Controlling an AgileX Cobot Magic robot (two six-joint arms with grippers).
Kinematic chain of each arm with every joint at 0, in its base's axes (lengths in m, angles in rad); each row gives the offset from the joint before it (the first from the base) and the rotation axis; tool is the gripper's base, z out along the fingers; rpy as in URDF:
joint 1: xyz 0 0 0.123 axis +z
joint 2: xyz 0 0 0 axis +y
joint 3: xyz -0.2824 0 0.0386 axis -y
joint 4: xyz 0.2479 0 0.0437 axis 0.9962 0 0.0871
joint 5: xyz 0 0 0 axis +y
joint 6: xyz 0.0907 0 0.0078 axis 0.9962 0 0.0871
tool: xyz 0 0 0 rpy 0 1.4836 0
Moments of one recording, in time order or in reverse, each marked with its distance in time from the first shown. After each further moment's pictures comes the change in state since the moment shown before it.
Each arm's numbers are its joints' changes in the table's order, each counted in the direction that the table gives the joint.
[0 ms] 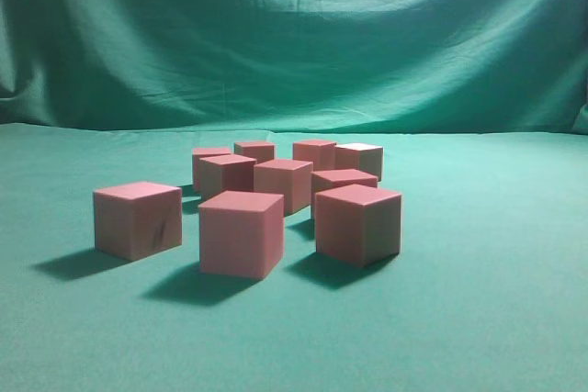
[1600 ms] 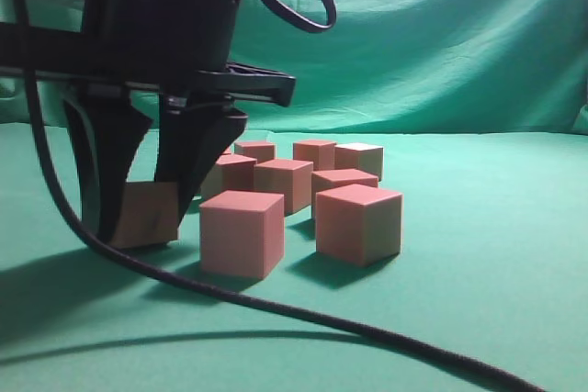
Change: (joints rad) left arm 0.000 0.000 0.000 0.000 0.000 0.000; right arm -0.024 0.870 -0.229 0.168 -0.529 0.006
